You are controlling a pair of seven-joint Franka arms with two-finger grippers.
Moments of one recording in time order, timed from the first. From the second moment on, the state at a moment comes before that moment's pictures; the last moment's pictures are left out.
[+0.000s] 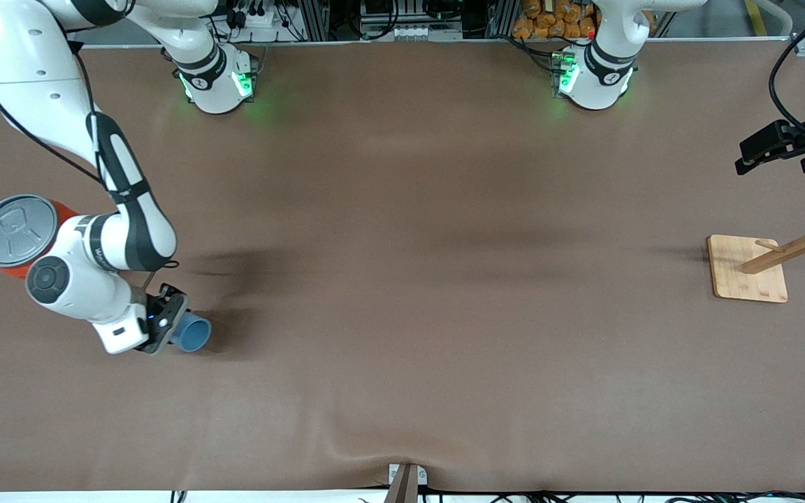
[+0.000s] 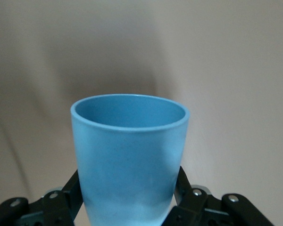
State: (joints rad) left arm -0.09 -0.01 0.07 -1.51 0.00 1.46 -0.04; right arm -0.05 0.61 0.11 -1.72 0.03 2.33 -1.32
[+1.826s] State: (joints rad) left arm -0.09 0.03 0.07 -1.51 -0.03 1.46 -0.04; right arm 0.64 0.72 0.24 -1.59 -0.07 2.47 -0.83
